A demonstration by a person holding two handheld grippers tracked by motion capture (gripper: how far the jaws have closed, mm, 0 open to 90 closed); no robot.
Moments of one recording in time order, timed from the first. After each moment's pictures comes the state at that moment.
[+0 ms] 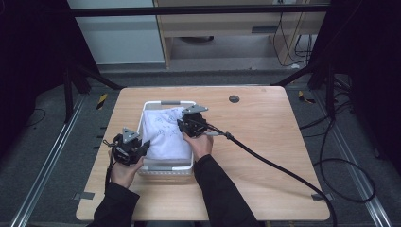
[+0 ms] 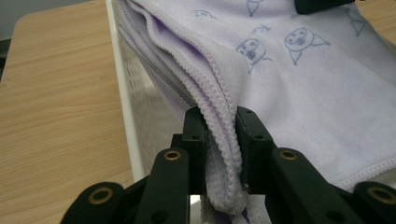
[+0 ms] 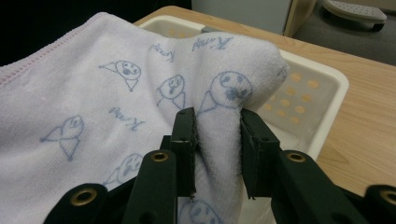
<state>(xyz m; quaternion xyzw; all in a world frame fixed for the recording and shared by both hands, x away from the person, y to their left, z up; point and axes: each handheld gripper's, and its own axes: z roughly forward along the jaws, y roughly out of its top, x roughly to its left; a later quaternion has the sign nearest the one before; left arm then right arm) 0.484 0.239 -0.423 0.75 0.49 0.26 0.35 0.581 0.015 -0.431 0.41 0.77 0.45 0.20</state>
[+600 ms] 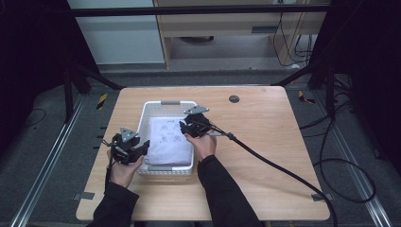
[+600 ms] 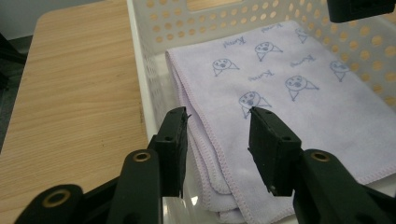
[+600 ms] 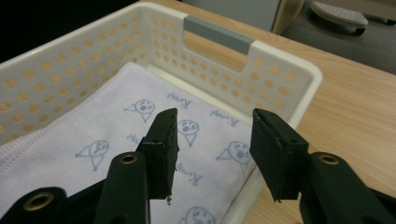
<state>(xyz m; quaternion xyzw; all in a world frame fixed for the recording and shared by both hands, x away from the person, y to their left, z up) 0.487 0.245 -0.423 0.74 0.51 0.28 0.35 0.584 0.006 -0.435 0.40 0.78 0.43 0.23</state>
